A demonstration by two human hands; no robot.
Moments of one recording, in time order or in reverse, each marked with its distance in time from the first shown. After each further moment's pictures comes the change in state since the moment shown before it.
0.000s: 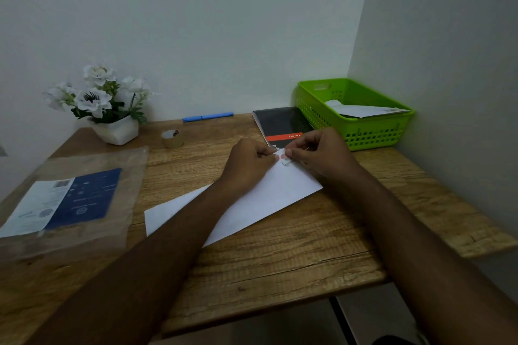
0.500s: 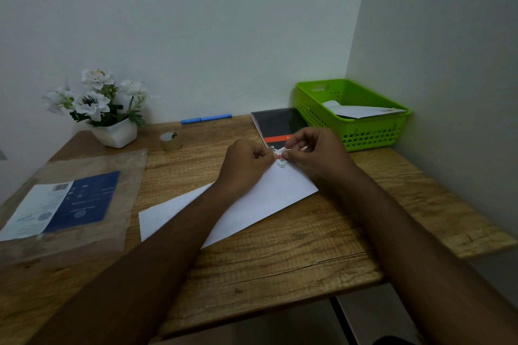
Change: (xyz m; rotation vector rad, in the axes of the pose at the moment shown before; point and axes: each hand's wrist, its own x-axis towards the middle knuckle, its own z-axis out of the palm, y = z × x) left_hand -0.004 0.005 -0.003 0.017 0.039 0.014; right_hand 0.002 0.000 0.001 0.042 0.015 -0.039
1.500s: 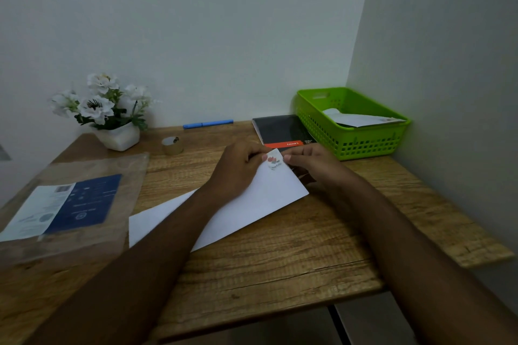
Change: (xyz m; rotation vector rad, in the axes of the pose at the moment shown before) left_hand 0.001 0.000 -0.017 0.061 -0.059 0.177; right_hand -0.005 -0.007 0.000 0.268 -0.262 0.286
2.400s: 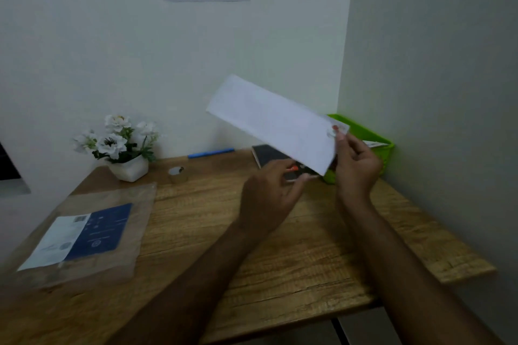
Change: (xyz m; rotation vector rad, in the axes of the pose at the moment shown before) left_hand -0.017 0.070 0.025 0.051 0.329 0.255; right_hand -0.014 -0.030 -0.024 0.521 0.947 -0.446
